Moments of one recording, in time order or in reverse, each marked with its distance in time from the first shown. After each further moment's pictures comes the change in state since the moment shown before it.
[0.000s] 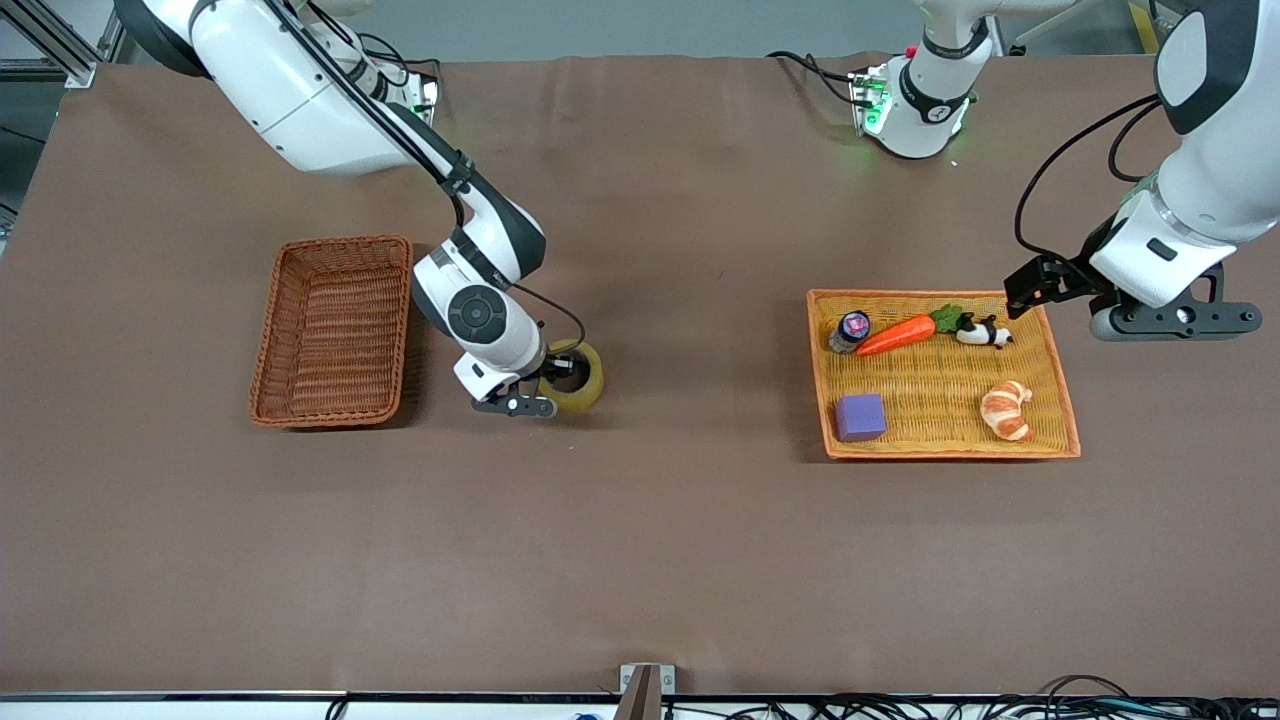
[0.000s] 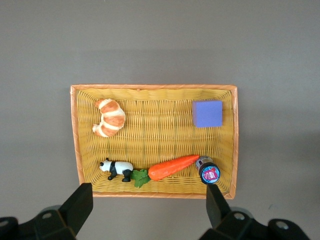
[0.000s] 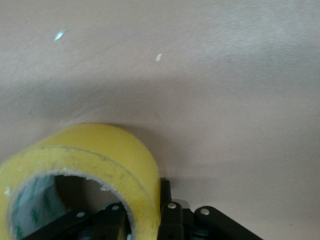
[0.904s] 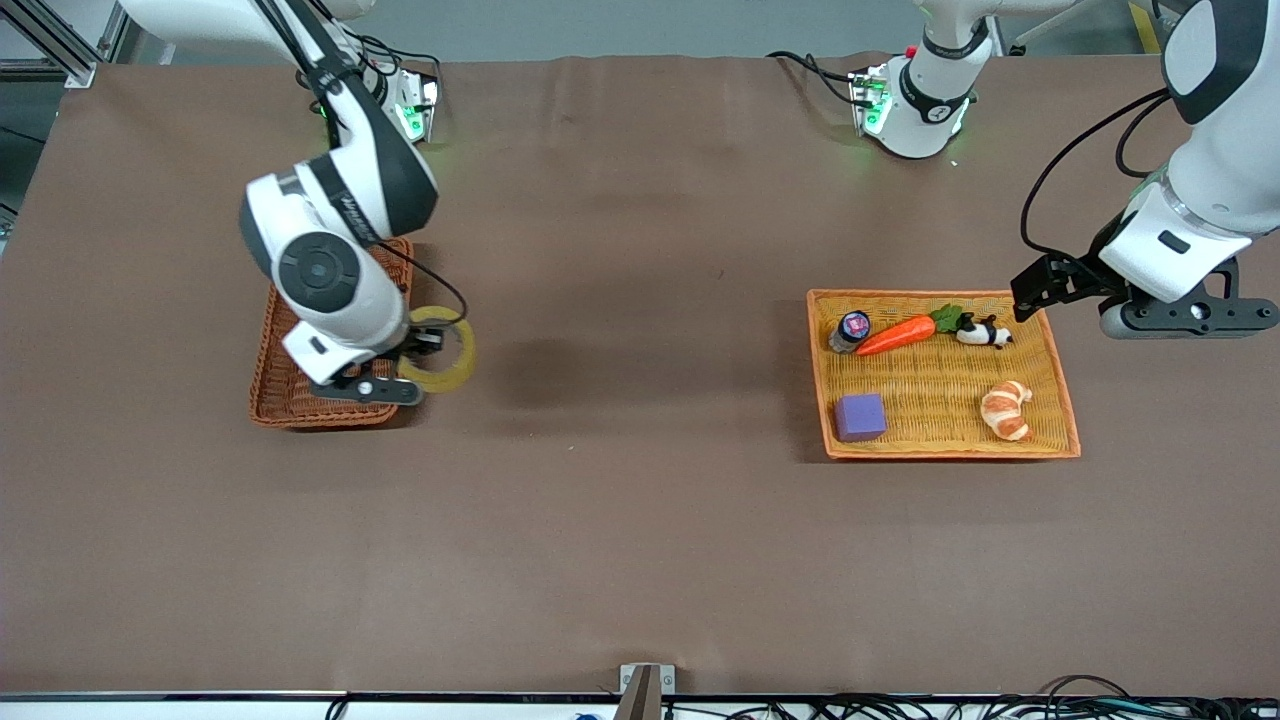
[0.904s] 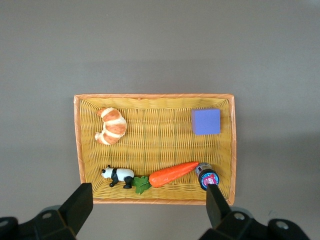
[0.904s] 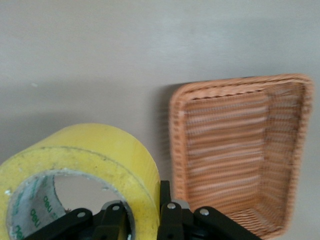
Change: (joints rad) left arm 0.003 0.003 -0.004 0.027 0.004 0.007 0.002; right arm -0.123 -0.397 -0.094 0.009 -0.013 -0.524 -0.312
